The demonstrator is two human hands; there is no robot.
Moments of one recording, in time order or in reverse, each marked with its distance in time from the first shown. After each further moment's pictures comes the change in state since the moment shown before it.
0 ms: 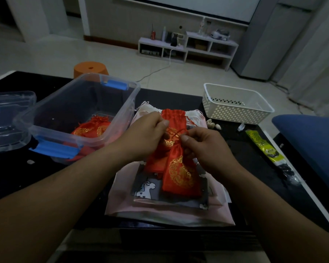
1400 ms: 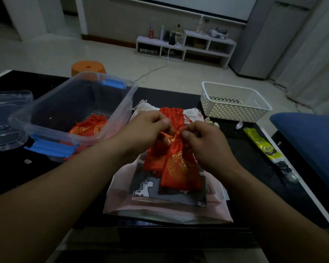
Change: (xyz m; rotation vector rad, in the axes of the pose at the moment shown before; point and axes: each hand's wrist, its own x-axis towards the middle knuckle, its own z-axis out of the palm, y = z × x) left_hand -0.003 0.013 0.001 -0.339 -0.046 -0.150; right_hand -0.002 -0.010 -0.001 -0.189 0.107 -0.107
